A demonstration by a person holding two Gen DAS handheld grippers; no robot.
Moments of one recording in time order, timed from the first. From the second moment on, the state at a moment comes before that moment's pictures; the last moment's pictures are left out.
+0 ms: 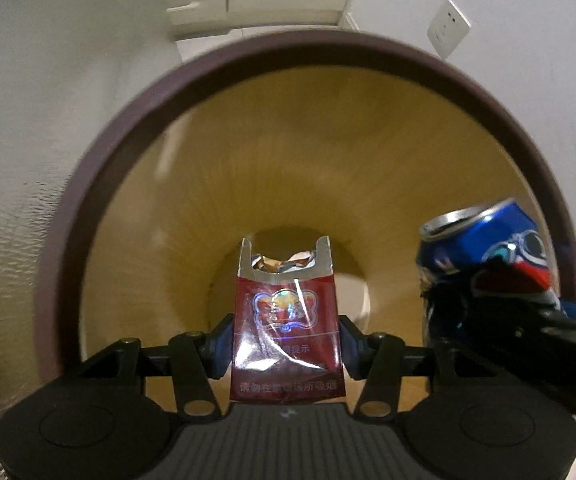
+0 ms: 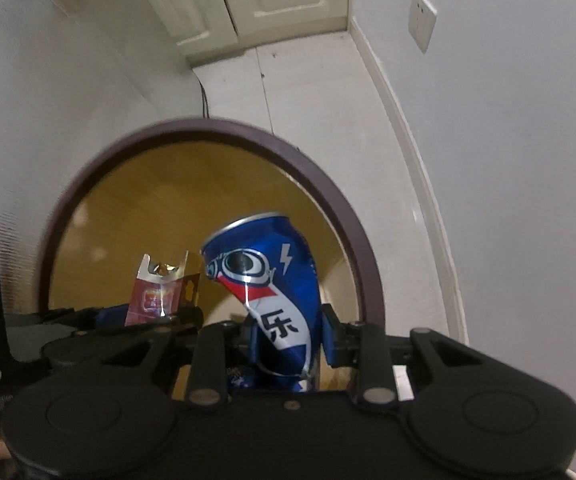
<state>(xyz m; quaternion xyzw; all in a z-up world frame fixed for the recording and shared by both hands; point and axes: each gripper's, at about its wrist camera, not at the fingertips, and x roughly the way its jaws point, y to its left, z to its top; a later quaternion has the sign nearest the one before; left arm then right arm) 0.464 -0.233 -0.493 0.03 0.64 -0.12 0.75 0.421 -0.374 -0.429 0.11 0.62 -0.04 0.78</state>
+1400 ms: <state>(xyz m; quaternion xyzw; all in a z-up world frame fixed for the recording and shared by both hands) 0.437 -0.178 -0.414 -0.05 0.63 -0.05 0.77 0.434 -0.370 -0.474 0.24 0.65 0.02 0.72</state>
